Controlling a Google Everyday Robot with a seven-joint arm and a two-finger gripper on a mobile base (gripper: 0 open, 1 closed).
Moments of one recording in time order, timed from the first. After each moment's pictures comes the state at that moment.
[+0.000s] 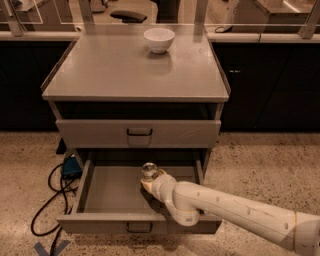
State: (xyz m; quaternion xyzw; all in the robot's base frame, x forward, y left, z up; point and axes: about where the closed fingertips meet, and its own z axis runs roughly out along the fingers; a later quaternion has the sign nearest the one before) arm 0.615 0.023 0.454 -0.26 0.84 0.12 0.46
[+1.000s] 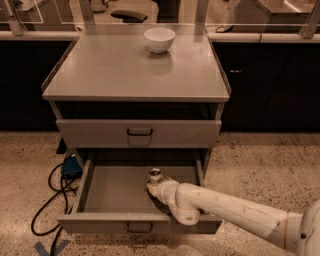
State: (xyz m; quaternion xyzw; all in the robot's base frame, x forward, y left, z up) arm 0.625 -0.001 0.395 -0.21 0.88 0.12 0.41
